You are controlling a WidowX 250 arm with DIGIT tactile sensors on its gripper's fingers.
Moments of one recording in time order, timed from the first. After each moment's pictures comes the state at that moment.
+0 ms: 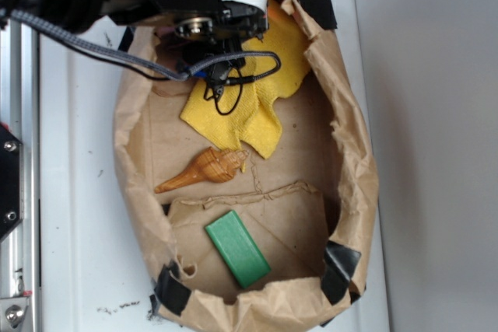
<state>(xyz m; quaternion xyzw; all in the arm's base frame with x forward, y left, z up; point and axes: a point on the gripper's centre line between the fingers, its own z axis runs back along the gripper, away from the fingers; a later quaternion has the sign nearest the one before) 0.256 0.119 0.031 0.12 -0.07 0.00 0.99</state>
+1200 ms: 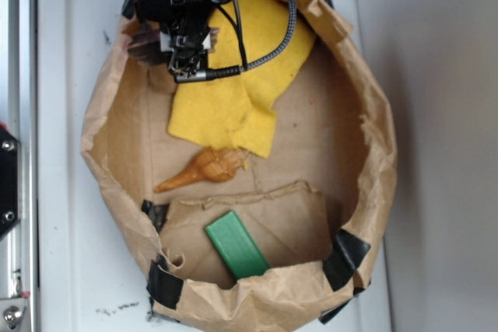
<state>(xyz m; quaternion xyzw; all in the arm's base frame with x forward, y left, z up) 0.232 0.085 0.138 -0.07 -0.02 0.02 1.00</state>
